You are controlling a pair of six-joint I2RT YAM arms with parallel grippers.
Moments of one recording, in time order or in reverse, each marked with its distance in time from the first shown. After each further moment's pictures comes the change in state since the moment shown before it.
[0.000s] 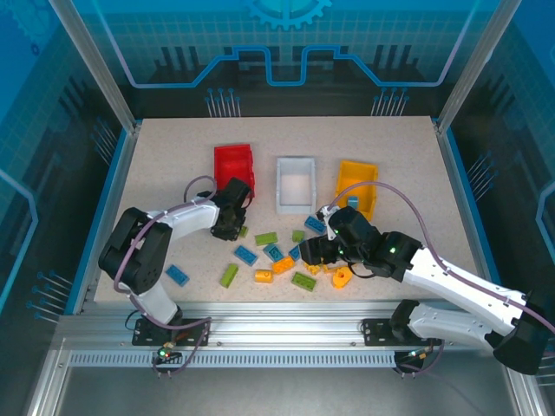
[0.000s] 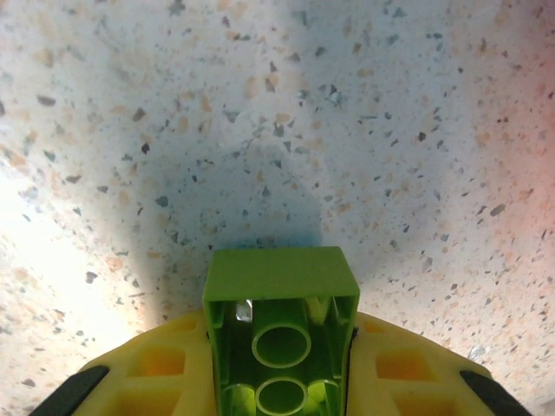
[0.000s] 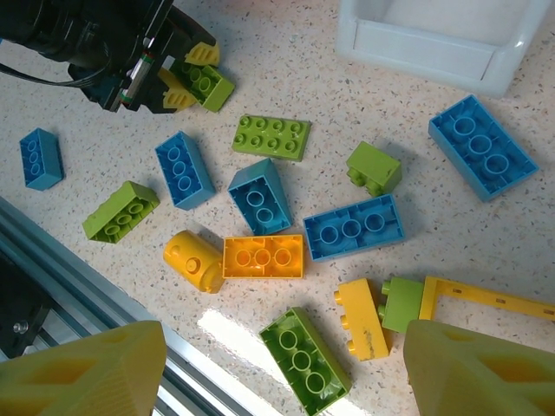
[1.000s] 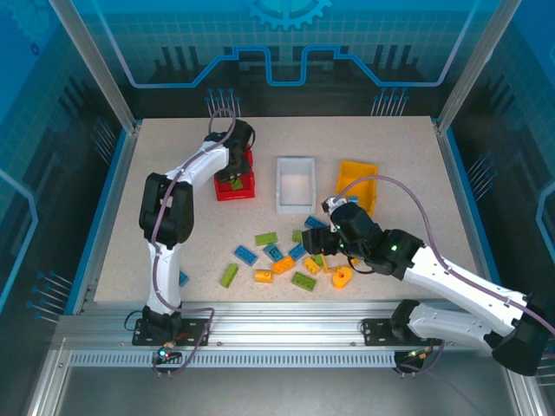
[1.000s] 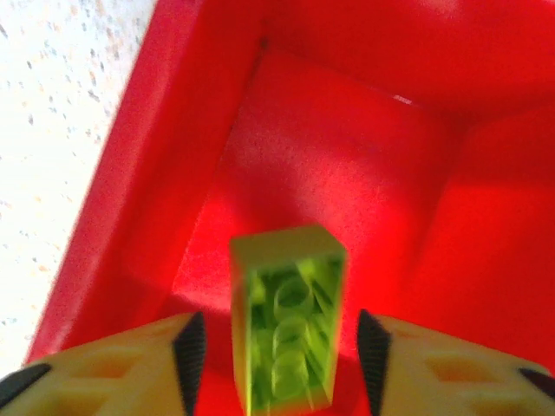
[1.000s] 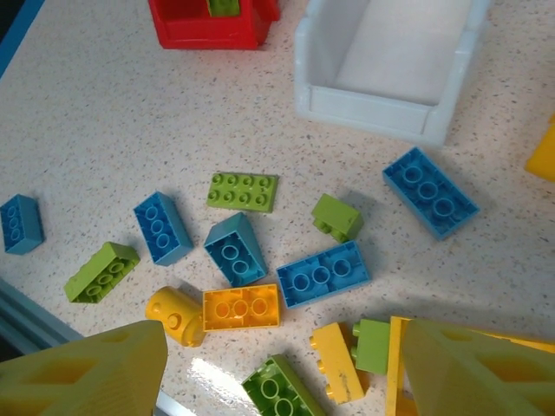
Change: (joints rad) left arm 0.148 0.467 0.826 -0.316 -0.149 0.905; right arm -0.027 0.003 0.019 0.023 0.106 0.042
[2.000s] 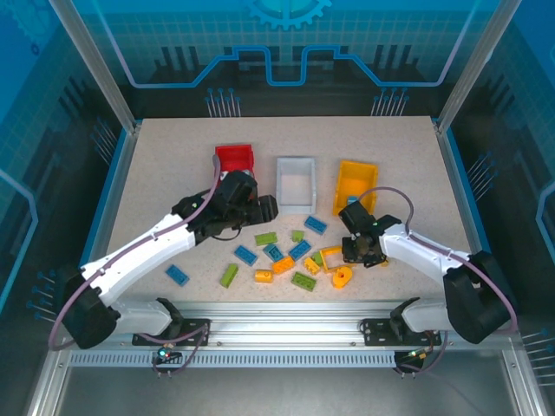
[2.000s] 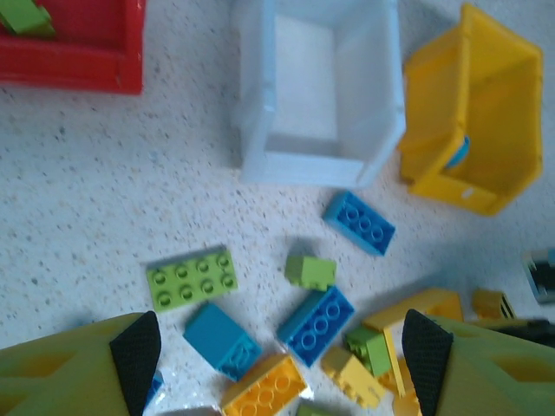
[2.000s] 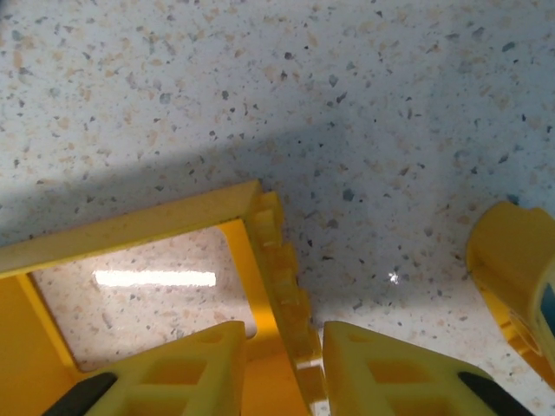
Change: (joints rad) left arm -0.415 -0.885 -0.698 0.209 0.162 -0.019; right arm -0.353 0.334 -0.145 -0.135 -0.043 -0.032
